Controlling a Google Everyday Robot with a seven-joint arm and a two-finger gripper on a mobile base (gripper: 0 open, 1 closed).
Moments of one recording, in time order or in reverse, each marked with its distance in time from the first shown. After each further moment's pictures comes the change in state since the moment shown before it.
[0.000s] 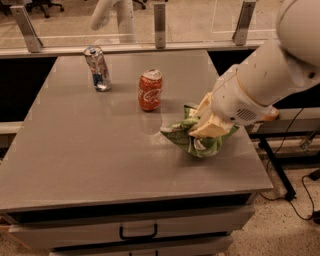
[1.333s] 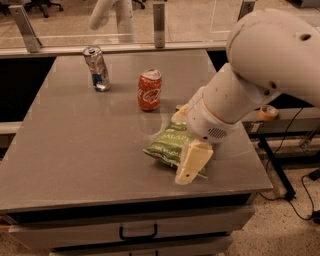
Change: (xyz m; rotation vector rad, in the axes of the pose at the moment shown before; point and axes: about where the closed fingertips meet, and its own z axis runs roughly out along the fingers) arm -0.007 0.026 0.047 -0.095 0.062 -0.052
